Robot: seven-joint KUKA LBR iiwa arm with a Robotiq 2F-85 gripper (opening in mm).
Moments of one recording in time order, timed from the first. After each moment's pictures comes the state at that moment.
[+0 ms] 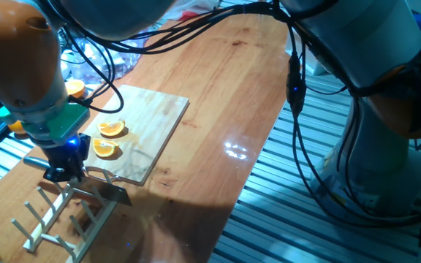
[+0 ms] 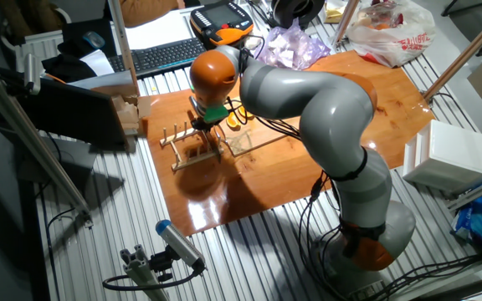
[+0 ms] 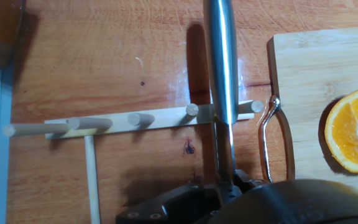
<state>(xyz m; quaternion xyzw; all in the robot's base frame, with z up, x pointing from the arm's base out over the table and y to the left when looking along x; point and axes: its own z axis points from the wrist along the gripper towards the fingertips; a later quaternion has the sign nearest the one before) 0.582 0.315 0.113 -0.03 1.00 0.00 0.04</state>
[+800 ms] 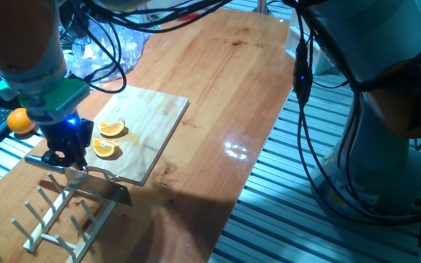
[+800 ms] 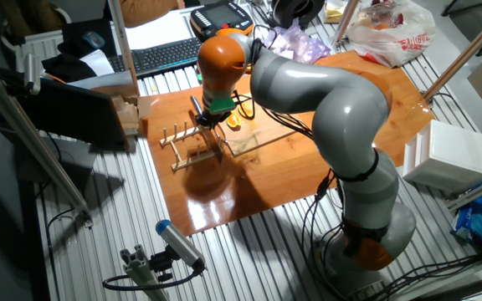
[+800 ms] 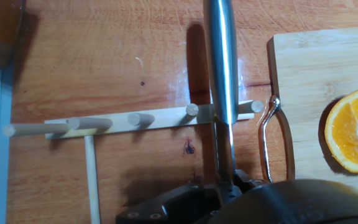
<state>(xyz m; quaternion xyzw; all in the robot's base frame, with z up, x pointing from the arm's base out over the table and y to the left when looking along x) 0.561 0.304 0.164 -0.02 1.00 0.02 0.01</state>
